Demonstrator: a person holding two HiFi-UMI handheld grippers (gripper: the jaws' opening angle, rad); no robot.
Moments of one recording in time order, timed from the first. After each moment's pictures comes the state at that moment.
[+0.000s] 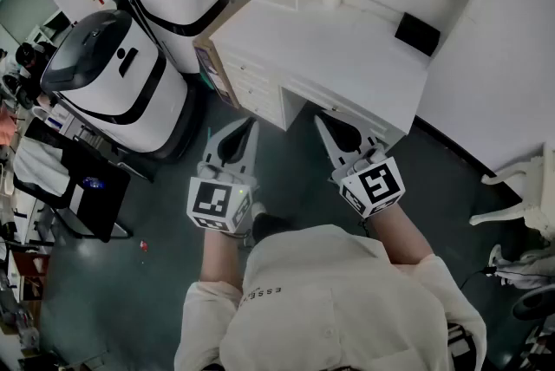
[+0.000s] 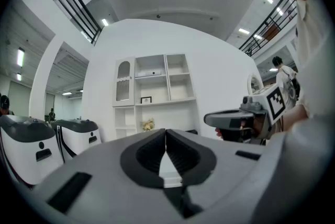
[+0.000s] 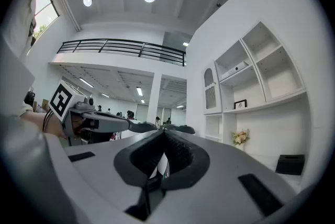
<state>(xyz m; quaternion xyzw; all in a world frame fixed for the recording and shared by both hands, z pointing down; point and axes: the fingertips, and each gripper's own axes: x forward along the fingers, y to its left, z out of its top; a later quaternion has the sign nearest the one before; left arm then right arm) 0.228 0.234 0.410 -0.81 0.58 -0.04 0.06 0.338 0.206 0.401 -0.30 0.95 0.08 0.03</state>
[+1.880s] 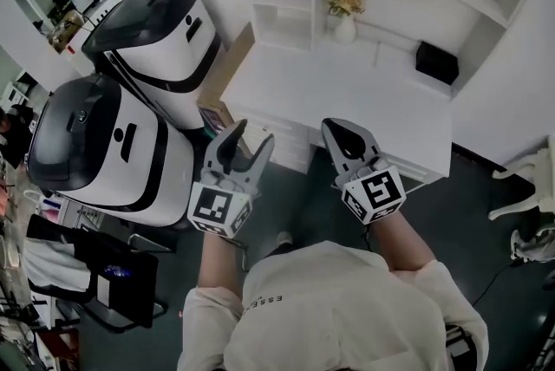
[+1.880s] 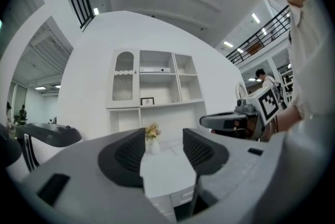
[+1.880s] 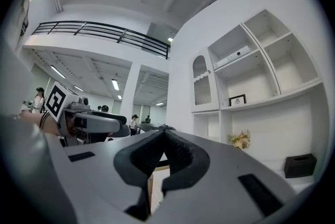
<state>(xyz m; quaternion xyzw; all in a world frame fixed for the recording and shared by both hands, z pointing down) 0.030 0.004 0.388 -0.88 0.47 -0.03 0.07 0.148 -0.011 0.386 -0.42 0.91 0.06 0.03</state>
